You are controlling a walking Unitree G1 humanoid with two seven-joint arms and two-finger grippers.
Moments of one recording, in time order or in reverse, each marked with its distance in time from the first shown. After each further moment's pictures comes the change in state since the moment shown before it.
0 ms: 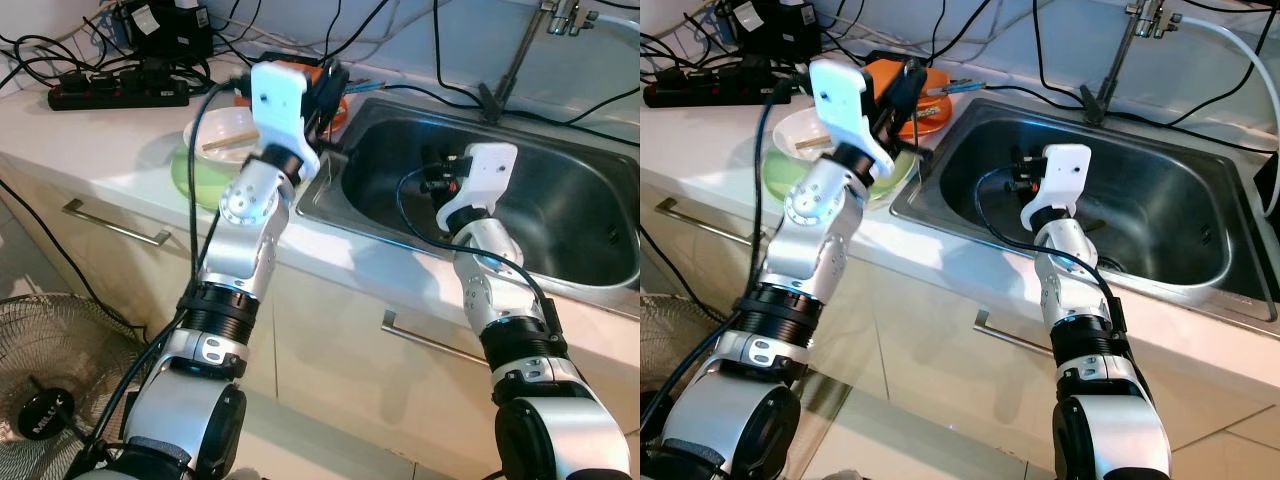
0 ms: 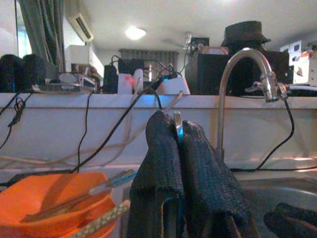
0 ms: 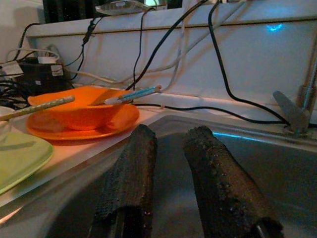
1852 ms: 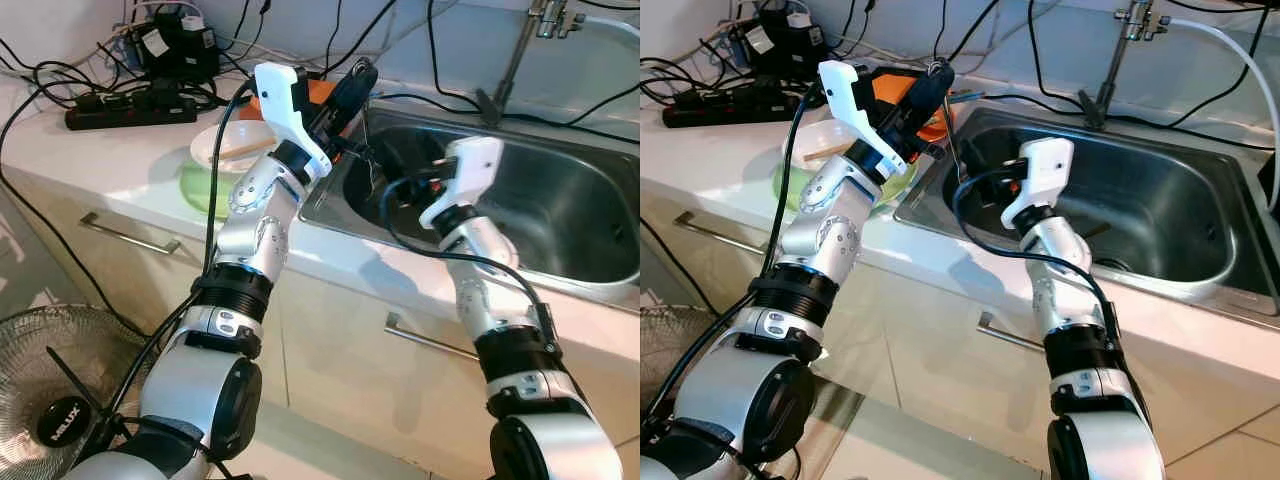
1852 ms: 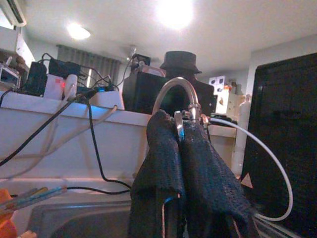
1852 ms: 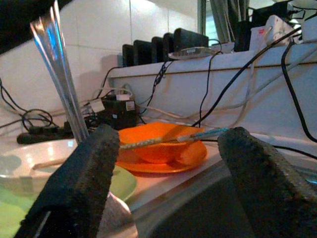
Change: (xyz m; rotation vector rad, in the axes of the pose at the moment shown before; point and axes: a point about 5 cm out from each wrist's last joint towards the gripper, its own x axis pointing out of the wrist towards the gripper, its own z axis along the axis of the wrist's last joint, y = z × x) left arm 0.013 -0.005 -0.003 -0.324 -0.049 -0.209; right arm -0.006 0.027 0.017 0.071 -0.101 0.256
